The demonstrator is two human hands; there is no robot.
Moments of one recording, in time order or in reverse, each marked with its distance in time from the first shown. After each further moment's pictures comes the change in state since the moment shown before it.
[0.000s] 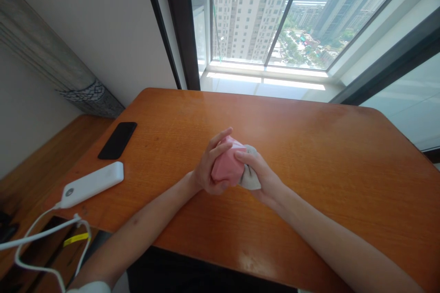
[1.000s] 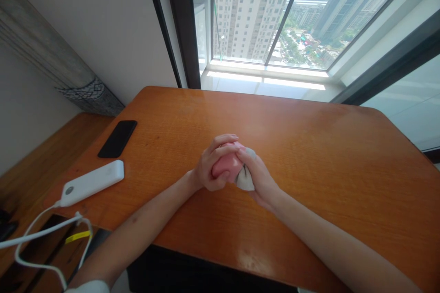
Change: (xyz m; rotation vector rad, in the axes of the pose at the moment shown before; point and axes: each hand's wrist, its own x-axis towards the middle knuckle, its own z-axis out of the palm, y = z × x) left_hand 0.008 0.009 -0.004 -0.001 -0.043 -0.046; right_hand -0.001 0.015 0.001 -0.123 0.107 -0.077
